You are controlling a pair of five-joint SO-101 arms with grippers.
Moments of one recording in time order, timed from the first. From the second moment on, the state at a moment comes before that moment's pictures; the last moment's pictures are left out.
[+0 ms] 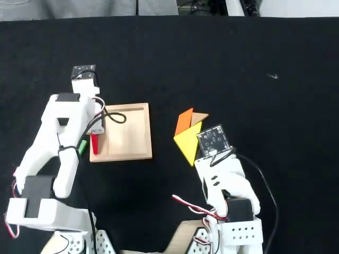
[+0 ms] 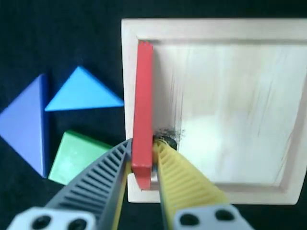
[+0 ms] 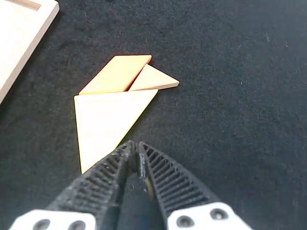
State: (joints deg) left arm -4.9 3.0 26.0 60.9 3.8; right arm -4.3 -103.4 96.6 55.9 21.4
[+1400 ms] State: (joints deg) left arm 3.3 4.8 12.0 71.1 7.3; right arm -4.3 -103.4 96.6 55.9 21.4
